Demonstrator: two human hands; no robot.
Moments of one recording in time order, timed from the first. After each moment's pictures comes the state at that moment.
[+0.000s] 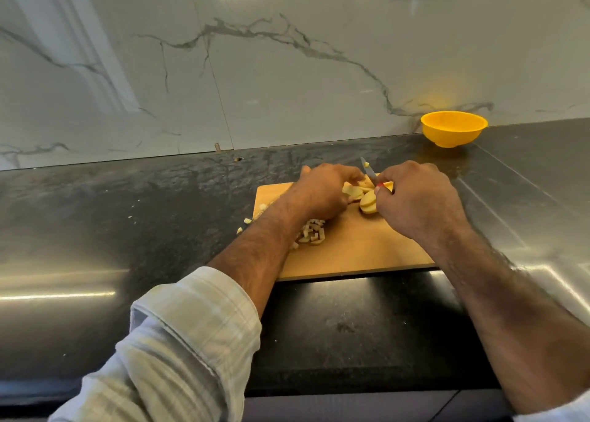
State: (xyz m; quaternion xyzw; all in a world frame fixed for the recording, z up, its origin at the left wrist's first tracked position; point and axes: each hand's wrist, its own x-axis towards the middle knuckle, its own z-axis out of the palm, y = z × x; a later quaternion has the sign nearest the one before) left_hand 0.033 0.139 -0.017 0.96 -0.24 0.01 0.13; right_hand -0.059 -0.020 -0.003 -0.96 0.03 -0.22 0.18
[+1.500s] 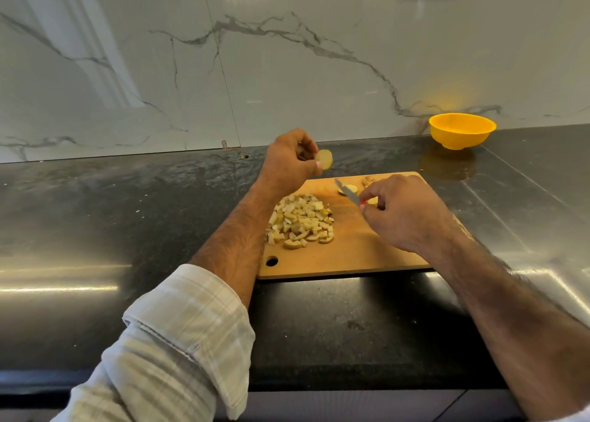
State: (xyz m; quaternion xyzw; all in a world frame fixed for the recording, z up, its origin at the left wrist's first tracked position) left_hand 0.054 0.210 -0.012 0.86 -0.15 0.15 0.47; right_hand -0.067 0.001 -0.005 -0.97 -0.03 -0.10 0.21
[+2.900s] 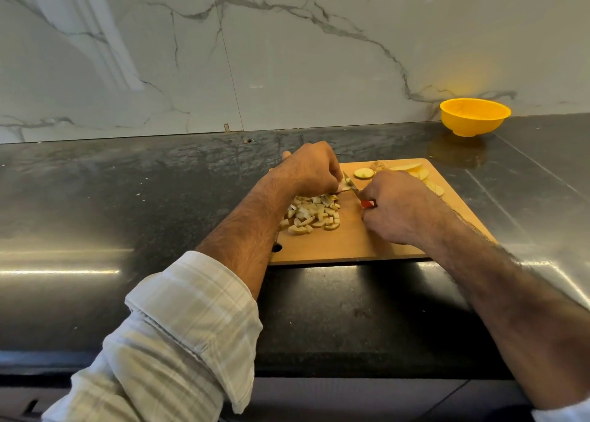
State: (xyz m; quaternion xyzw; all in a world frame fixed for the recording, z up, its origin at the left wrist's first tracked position) left_hand 0.038 0.183 -0.011 0.96 -0.16 -0.02 0.21; right_hand -0.061 0.021 -0.006 -0.99 -0.03 -0.01 0.14
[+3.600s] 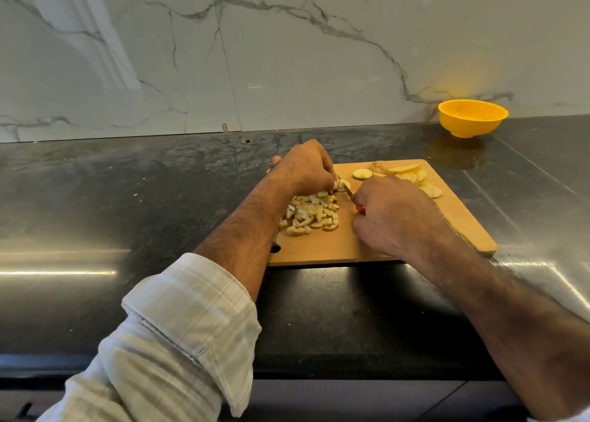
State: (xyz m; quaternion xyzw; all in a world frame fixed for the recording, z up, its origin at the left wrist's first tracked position) left_hand 0.041 0.187 -0.018 0.95 -0.10 -0.02 0.28; right_hand -0.079 0.036 -0.002 -1.00 -0.05 -0.03 0.07
